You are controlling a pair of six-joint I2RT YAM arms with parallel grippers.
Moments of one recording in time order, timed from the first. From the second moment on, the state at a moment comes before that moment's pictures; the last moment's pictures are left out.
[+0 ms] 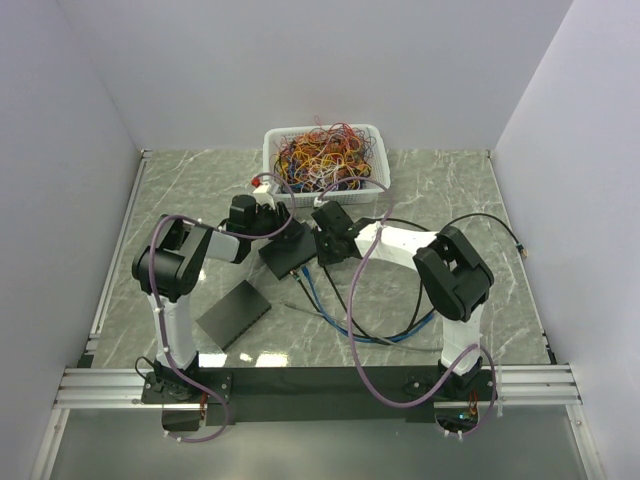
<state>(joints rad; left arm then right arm) -0.33 1.99 0.90 0.68 0.48 -0.45 0.72 1.91 1.24 -0.31 0.04 0.44</state>
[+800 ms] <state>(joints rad) -0.37 2.04 0.95 0.70 0.62 -0.19 0.67 1.91 1.23 -0.32 -0.08 0.15</state>
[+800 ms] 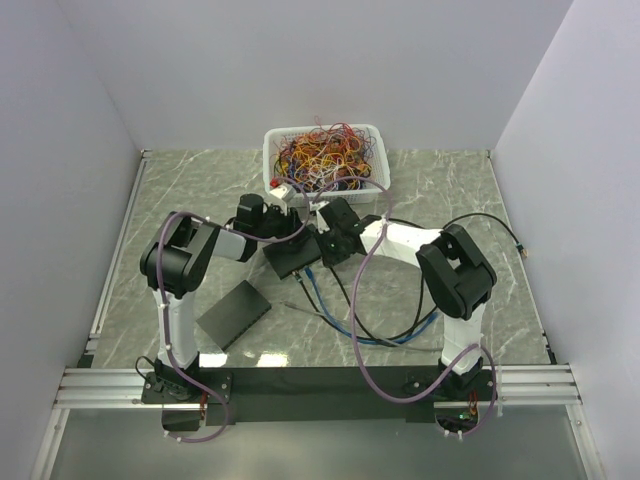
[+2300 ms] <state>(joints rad) -0.53 2.05 0.84 0.92 0.32 -0.38 0.66 1.74 0.98 -0.14 0.16 0.20</state>
